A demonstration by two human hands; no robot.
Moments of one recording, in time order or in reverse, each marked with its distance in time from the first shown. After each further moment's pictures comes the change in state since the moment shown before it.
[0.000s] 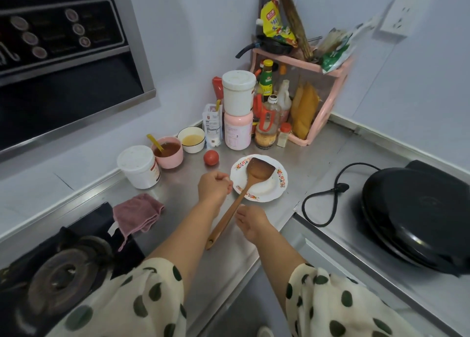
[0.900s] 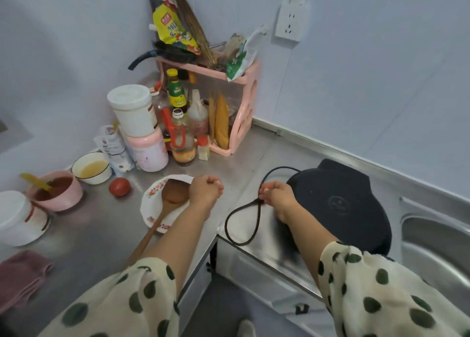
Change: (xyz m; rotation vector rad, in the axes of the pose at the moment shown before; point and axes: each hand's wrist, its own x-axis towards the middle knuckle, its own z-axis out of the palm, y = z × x) left_hand -0.011 0.054 0.214 0.047 -0.254 0.107; right_hand -0.004 -0.191 -0.232 -0.292 0.371 -0.433
